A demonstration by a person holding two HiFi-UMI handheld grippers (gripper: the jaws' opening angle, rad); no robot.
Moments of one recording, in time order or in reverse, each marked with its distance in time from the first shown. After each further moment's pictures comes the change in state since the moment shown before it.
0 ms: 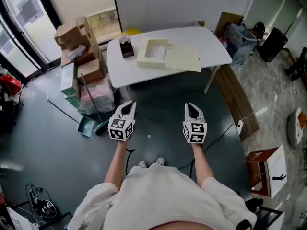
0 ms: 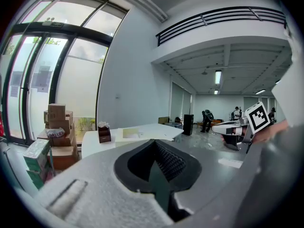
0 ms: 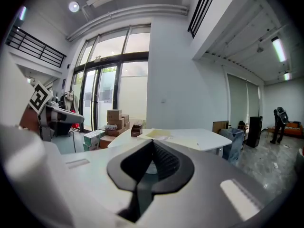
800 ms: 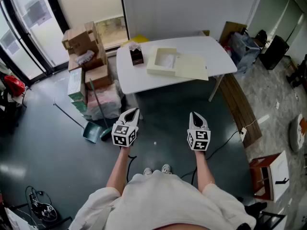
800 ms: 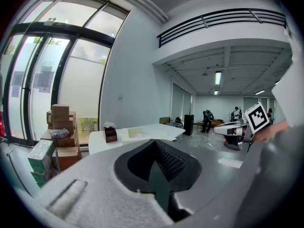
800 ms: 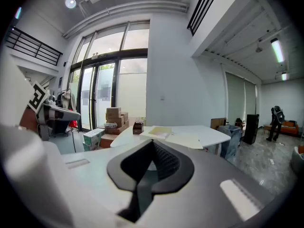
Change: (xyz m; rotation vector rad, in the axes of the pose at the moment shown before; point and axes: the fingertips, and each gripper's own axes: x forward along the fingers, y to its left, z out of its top) left arm -0.037 0.042 -0.001 0.001 -0.003 -0.006; right arm 0.000 0.040 -0.004 0.015 0.036 -0.037
